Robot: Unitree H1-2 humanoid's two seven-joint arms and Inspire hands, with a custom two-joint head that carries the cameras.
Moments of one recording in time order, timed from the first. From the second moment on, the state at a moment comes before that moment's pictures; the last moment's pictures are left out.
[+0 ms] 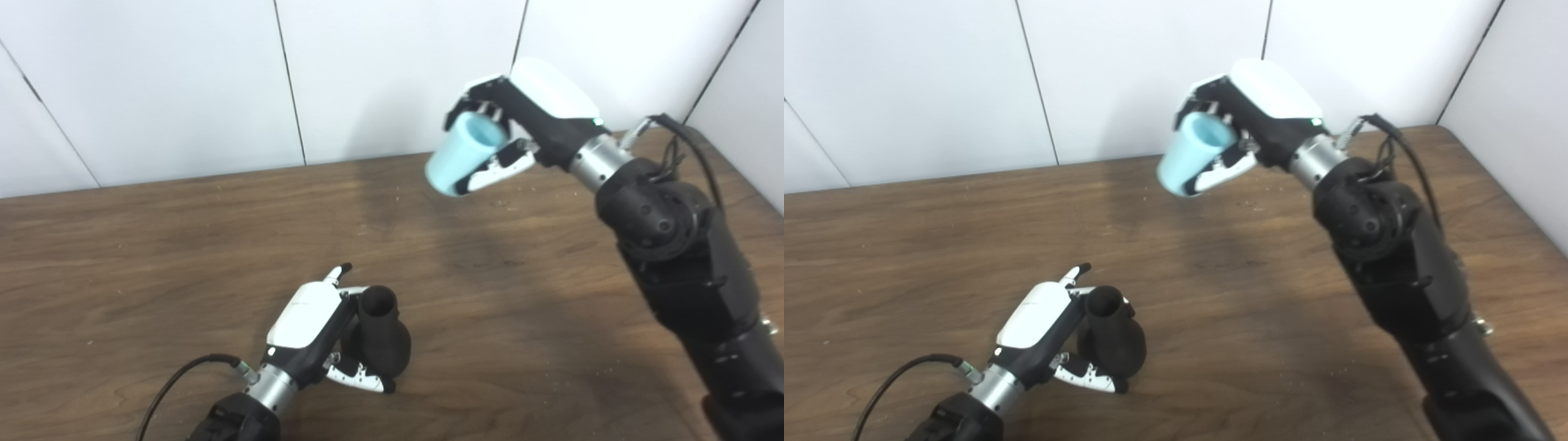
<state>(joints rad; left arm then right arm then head) -0.13 0.24 -0.49 -0.22 0.76 0.05 -0.21 -0.54 -0.49 0.16 -0.46 -0.57 0.39 0.43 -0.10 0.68</state>
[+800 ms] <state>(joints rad) -0.14 0.23 -0.51 -0.24 0.79 0.10 -0.23 -0.54 -0.42 0.18 -0.73 -0.60 0.46 0.75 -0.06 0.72</state>
